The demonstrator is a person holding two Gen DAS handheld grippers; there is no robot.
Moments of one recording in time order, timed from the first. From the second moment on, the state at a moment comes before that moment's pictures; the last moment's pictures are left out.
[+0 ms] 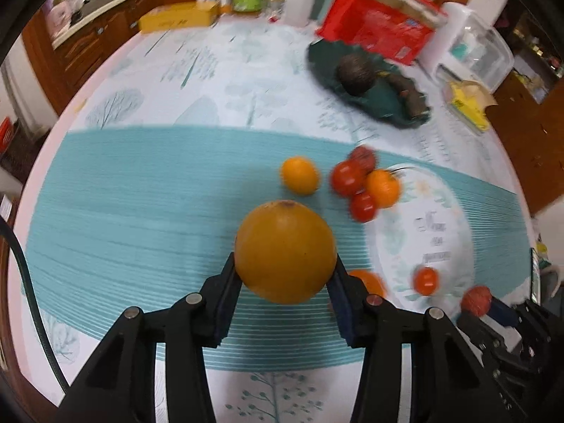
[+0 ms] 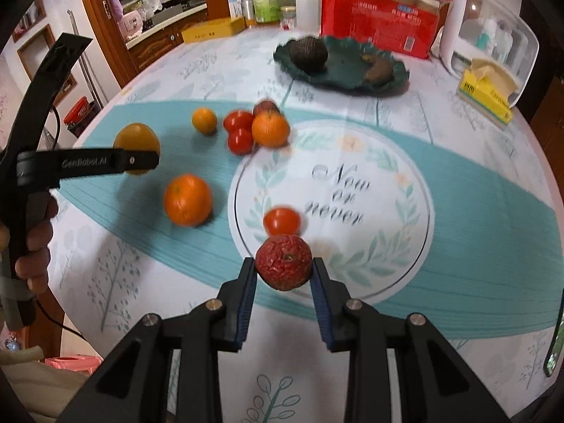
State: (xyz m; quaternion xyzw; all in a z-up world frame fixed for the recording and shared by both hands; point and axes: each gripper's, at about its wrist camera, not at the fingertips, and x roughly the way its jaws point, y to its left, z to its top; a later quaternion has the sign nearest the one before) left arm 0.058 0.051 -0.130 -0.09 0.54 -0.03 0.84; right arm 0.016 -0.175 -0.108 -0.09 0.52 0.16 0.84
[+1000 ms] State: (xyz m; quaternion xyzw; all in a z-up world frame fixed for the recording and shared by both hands) left arm 0.283 -0.034 0.063 0.01 0.44 -0.14 0.89; right arm 0.270 -0.193 0.104 -0.04 0.42 0.09 0.90
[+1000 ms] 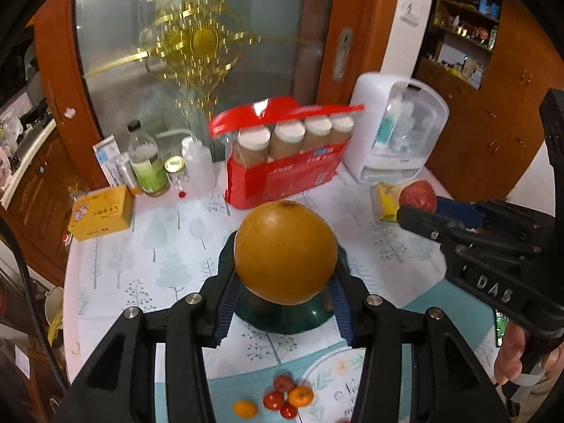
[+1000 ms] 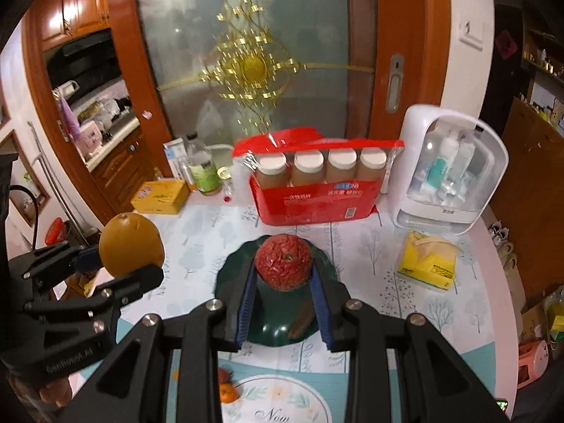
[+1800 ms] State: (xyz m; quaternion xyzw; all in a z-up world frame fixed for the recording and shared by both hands) left arm 0.401 -0.065 -0.166 0.01 0.57 -0.06 0.82; right arm 0.347 -0.174 -0.132 -0.11 0.52 0.14 0.84
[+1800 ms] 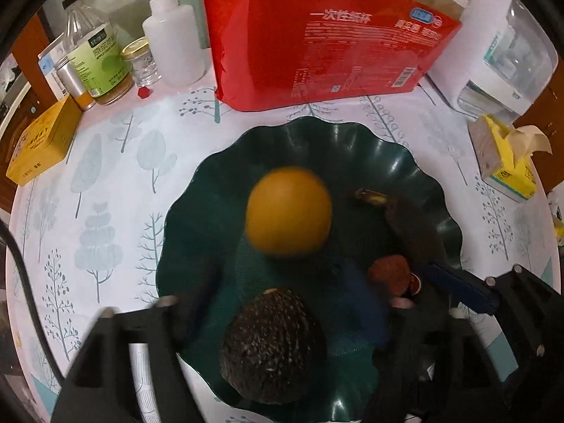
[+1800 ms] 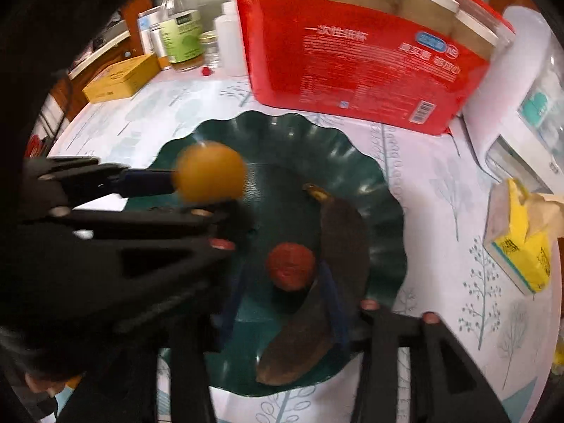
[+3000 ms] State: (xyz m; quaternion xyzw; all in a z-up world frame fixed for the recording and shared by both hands) left arm 0.215 0.006 -0.017 0.05 0.48 -0.10 0.87; right arm 0.178 -0.188 -0.004 -0.06 0.49 0.05 0.87
